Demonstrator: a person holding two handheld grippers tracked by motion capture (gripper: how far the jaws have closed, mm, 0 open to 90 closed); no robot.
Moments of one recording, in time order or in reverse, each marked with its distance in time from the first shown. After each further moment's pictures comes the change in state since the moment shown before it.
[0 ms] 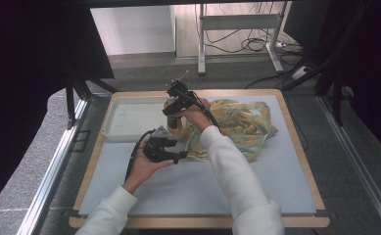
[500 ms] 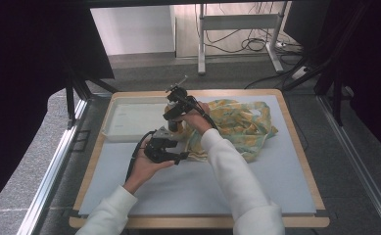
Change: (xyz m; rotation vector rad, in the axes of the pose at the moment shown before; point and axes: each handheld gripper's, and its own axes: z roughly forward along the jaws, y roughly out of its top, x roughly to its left) left arm -0.002 0.000 0.003 0.011 -0.004 0.007; right arm 0.002 -0.011 0.011 0.030 0.000 -0.011
